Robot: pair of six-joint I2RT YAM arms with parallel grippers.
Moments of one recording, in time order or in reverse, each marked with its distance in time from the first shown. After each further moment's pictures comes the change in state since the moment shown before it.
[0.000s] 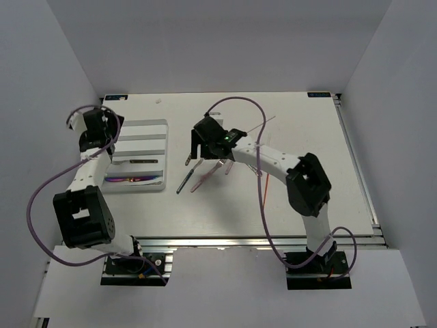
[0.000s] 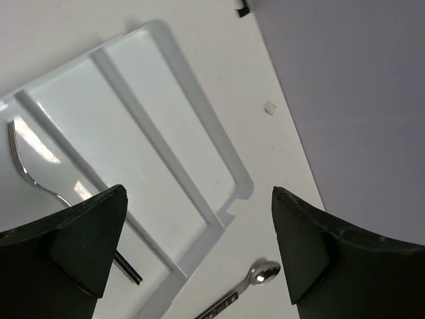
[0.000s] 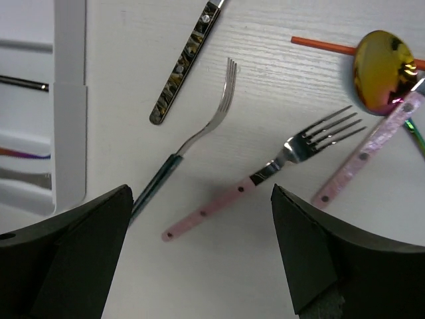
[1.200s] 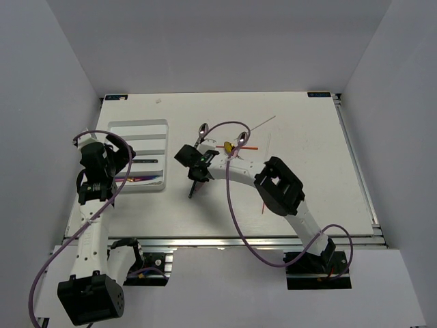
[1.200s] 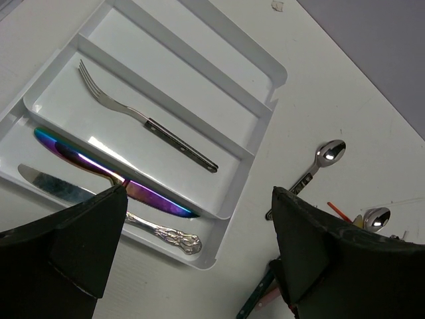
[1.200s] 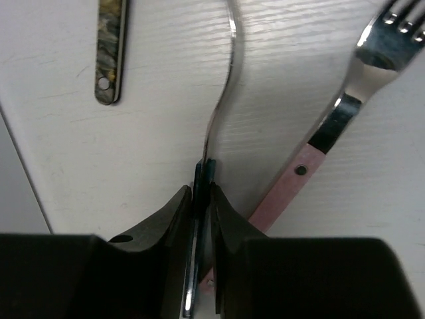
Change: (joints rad) left arm -0.046 -0.620 -0.274 -0.251 0.111 0.436; right arm 0.148 0.292 0.117 -0.072 0.204 0.419
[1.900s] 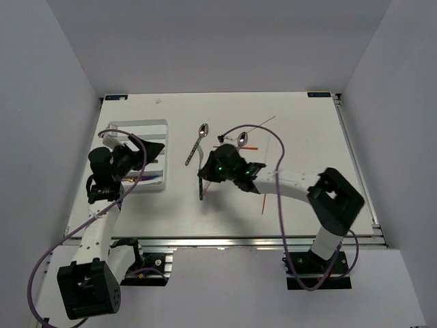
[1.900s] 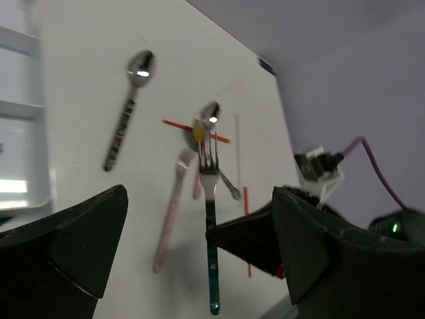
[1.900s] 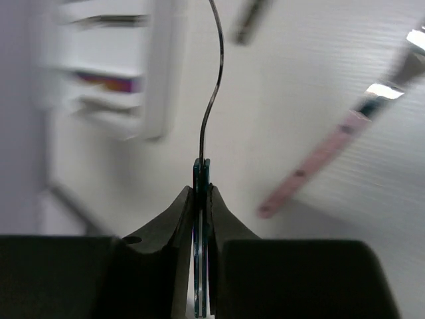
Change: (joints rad) left arm -0.027 0.046 -0.152 0.400 0.598 -0.150; right arm -0.070 -0.493 -0.673 0.595 -0.283 -0.141
